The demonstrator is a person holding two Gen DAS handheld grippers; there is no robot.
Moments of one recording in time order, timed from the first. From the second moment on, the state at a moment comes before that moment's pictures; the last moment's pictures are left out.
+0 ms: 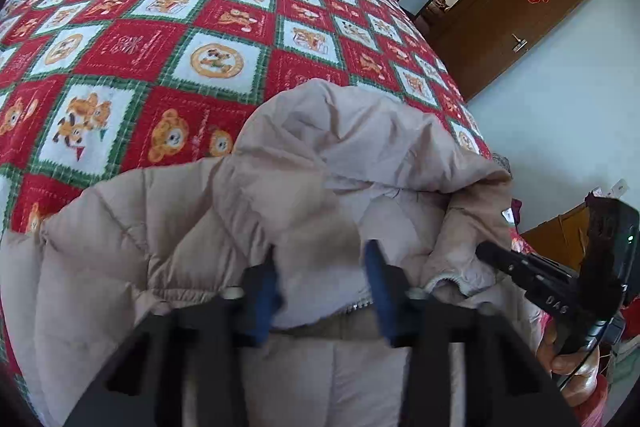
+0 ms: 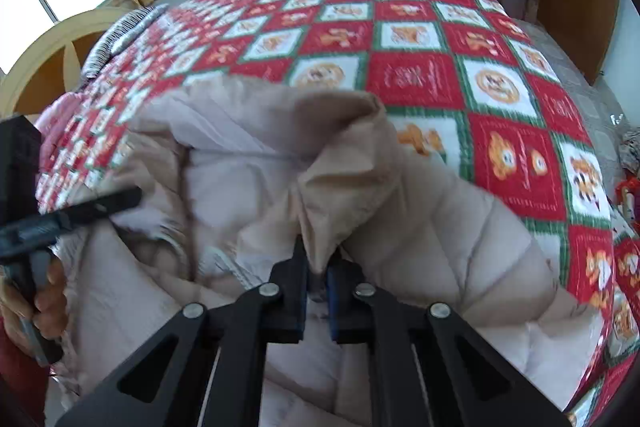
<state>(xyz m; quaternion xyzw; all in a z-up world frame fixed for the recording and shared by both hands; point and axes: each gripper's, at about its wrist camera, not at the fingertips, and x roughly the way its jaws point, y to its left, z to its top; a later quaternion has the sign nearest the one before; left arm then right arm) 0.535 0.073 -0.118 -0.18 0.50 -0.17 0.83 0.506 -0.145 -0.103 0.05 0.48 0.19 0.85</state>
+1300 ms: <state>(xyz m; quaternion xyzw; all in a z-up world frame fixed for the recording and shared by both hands) 0.560 0.114 -0.028 -0.10 0.39 -0.08 0.91 0.506 -0.179 -0.037 0.08 0.38 0.09 0.92</state>
